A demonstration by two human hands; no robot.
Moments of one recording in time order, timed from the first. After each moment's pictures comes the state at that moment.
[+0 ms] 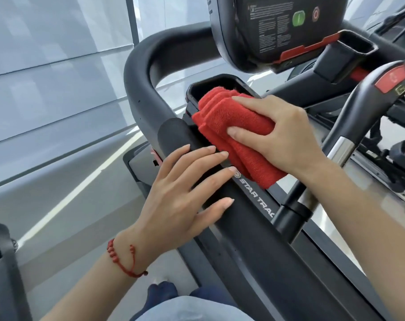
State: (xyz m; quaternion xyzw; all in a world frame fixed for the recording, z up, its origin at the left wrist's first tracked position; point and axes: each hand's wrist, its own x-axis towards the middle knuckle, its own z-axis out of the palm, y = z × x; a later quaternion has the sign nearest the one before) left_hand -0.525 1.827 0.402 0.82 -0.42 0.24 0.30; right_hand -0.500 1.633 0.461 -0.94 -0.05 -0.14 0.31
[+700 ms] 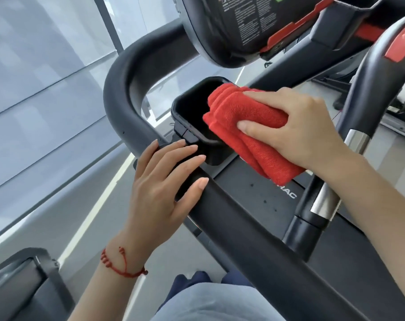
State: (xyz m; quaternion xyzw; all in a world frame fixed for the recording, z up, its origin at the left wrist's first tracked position) left_hand -0.476 1.833 0.418 0.87 -0.37 0.16 0.29; right_hand -0.486 1.607 0.461 -0.94 0.04 -0.16 0.30
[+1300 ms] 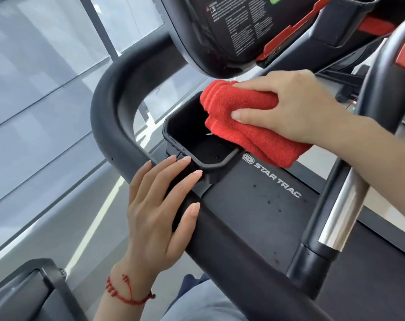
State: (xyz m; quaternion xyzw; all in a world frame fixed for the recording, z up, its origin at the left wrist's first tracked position) left_hand -0.468 1.824 0.413 0.87 -0.36 0.16 0.30; right_hand -0.436 1.582 0.477 -0.96 0.01 -0.09 0.28
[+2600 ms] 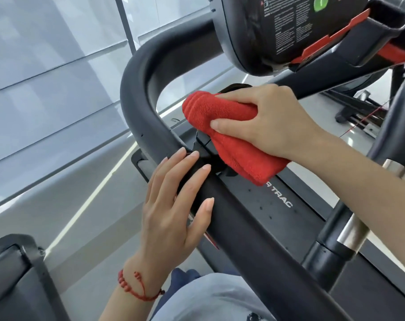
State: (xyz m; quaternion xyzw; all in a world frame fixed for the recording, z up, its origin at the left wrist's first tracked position) left_hand -0.480 1.839 0.394 0.84 -0.31 0.24 0.38; right_hand -0.430 1.660 0.488 -0.95 -0.03 -0.04 0.31
